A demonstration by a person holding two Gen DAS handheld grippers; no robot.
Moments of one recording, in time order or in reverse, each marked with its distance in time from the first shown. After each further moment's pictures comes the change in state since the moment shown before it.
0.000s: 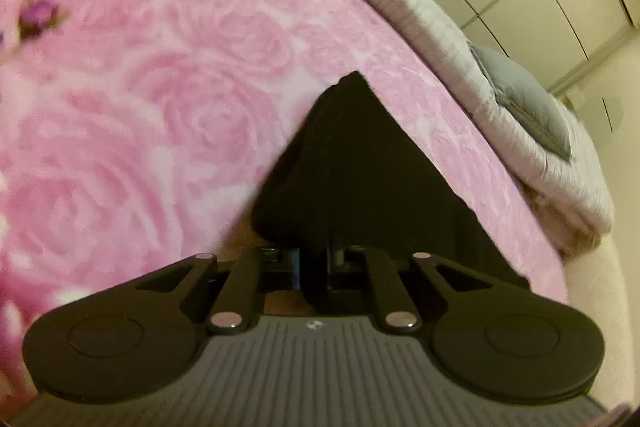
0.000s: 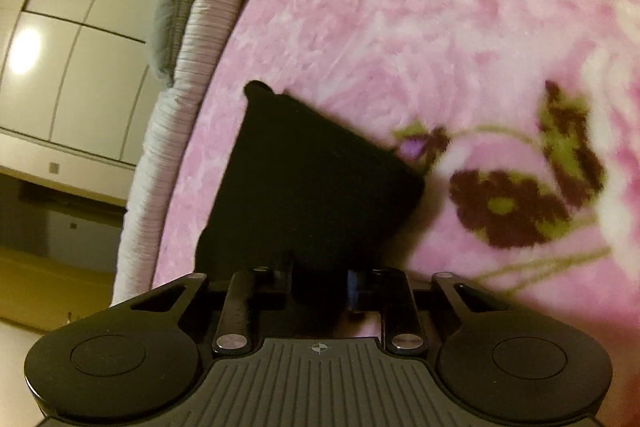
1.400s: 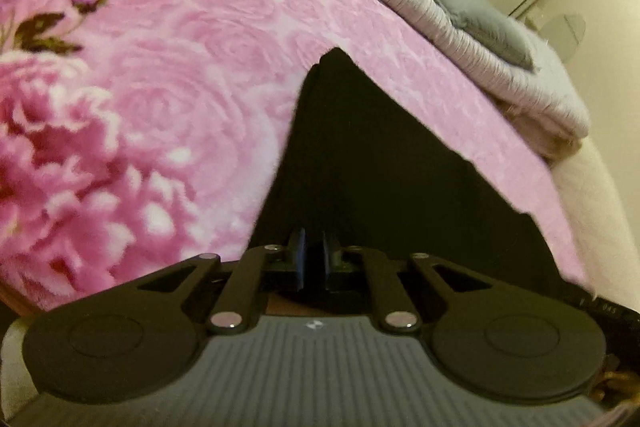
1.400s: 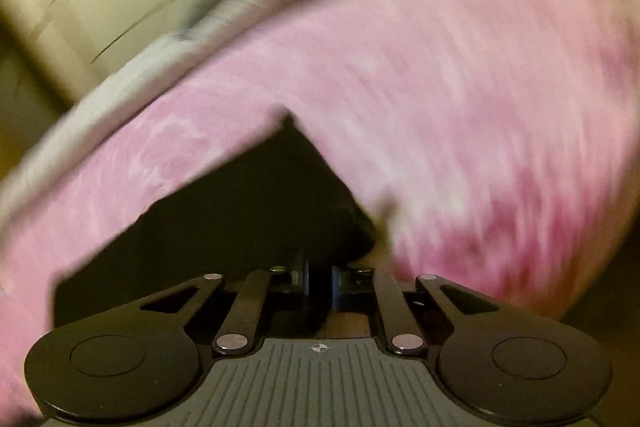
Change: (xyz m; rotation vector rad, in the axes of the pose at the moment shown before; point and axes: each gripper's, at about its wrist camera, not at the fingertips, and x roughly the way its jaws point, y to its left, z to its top) left arm -0.077 0.033 -0.048 0.138 0.141 -0.081; right arm -0.110 0.066 -0.053 -0.760 -0.175 -0.299
